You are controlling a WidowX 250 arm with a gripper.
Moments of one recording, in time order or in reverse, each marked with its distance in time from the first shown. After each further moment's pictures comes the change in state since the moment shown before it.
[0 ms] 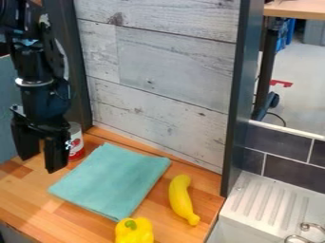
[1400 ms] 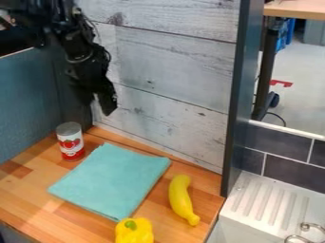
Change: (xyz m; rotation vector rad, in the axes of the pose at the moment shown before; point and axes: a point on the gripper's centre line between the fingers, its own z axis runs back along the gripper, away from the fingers) arm 0.156 0.051 0.011 0.045 -0.427 -0.031
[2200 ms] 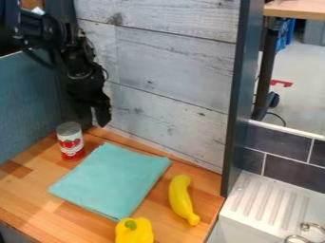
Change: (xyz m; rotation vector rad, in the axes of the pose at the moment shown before) arm 0.000 0.031 -0.046 0.036 0.082 0.079
